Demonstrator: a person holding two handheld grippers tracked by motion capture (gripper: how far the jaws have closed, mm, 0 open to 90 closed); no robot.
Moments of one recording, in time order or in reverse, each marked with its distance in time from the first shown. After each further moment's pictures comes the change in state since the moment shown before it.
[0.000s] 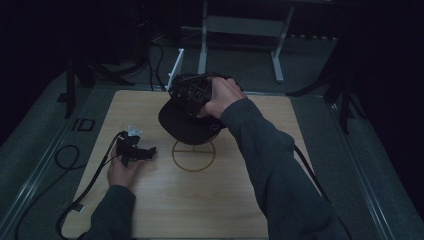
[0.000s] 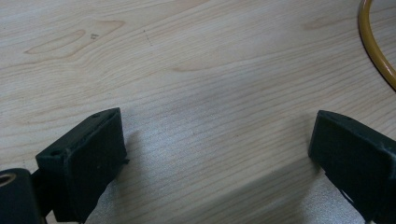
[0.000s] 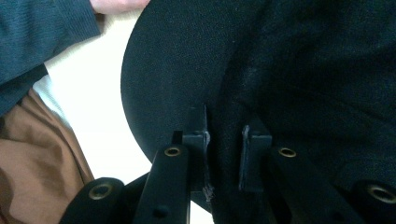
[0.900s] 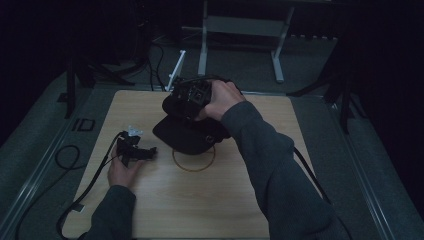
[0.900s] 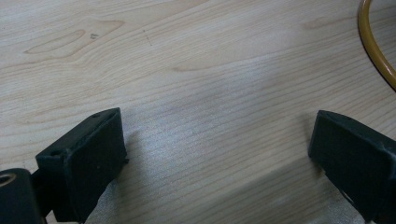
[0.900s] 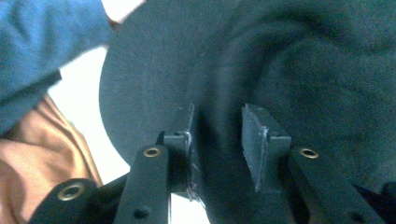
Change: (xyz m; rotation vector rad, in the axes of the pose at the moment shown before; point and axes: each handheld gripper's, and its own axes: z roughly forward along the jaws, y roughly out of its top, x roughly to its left) left arm 0.000 0.000 0.000 0.000 -0.001 -0.001; right arm 0.001 -0.002 0.004 -0.039 0.053 -0.004
